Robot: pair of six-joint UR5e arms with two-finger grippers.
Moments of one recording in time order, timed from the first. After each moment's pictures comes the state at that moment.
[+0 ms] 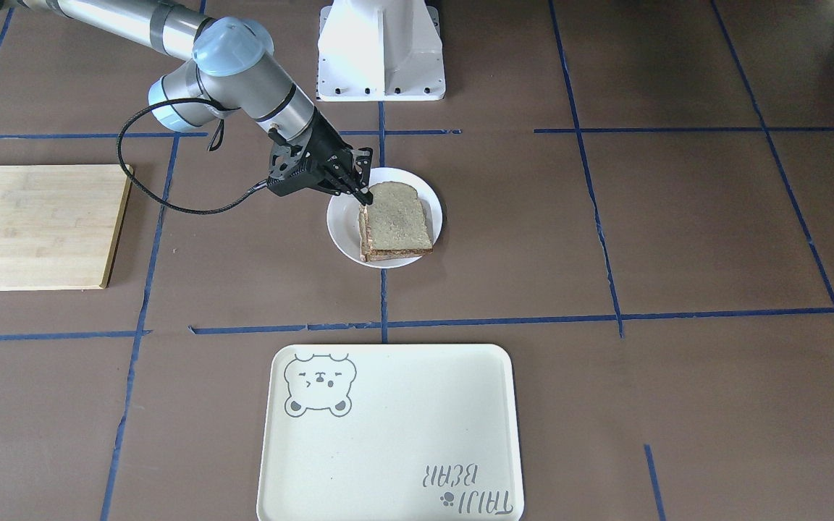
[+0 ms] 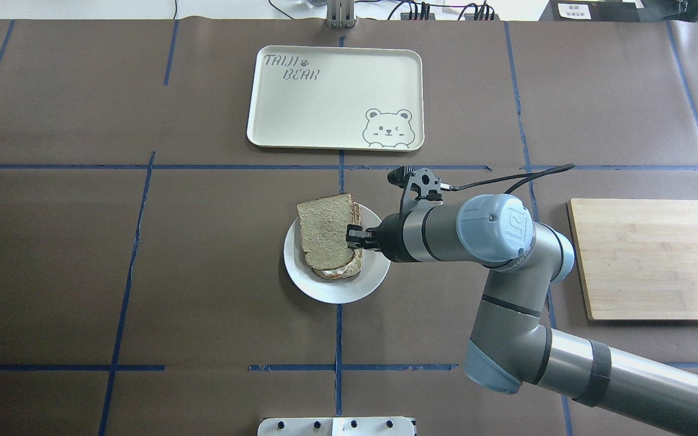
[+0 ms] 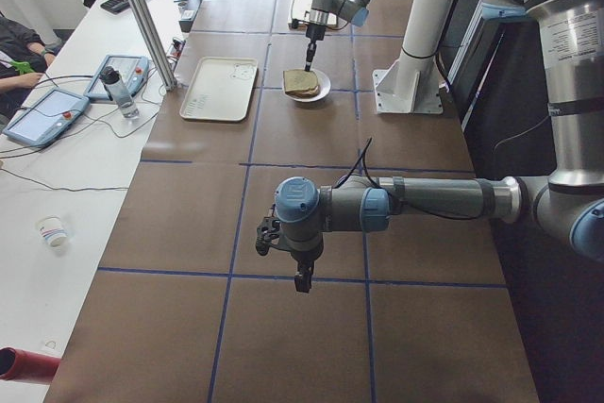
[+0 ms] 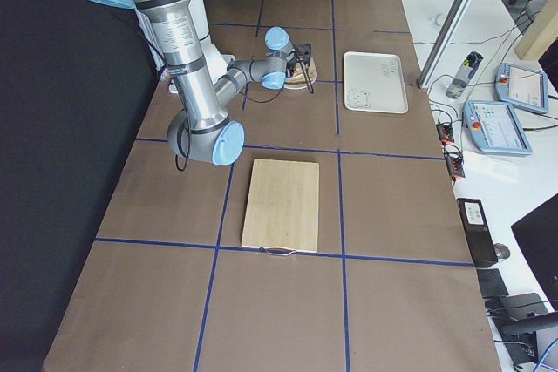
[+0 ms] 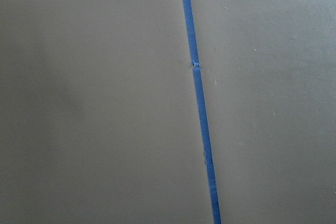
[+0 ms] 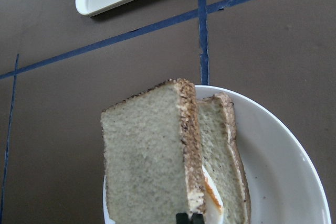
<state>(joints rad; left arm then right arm) -1.51 -1.33 -1.80 -1.53 -2.33 0.14 0.45 -1.09 1.65 -0.81 1.79 1.49</state>
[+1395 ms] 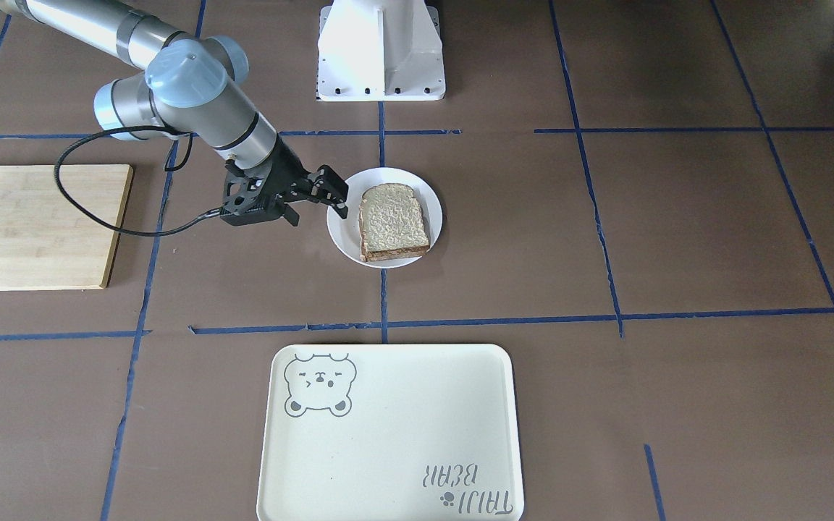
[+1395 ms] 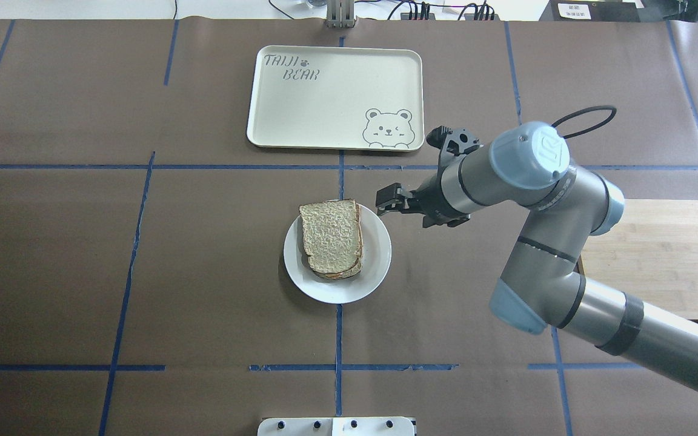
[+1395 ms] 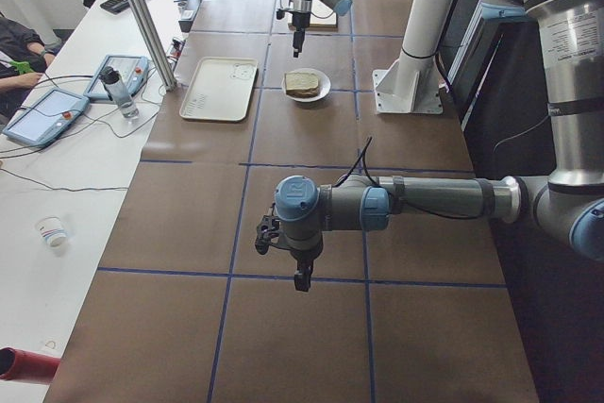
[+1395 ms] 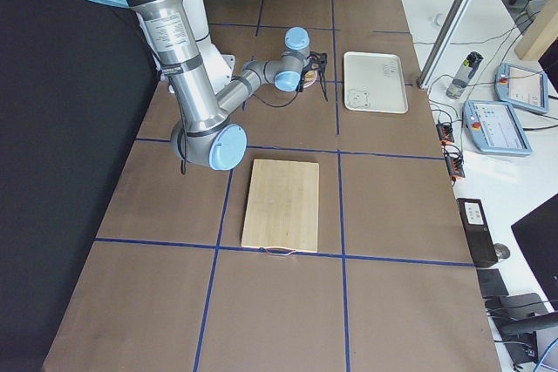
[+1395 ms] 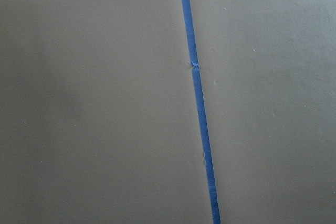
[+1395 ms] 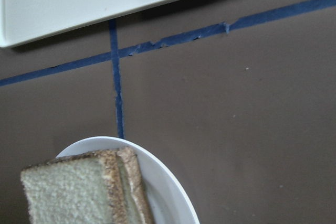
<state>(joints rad) -1.51 -1.33 -1.81 -1.53 -2.33 0.14 0.64 -1.11 1.68 -1.07 2.05 1.38</state>
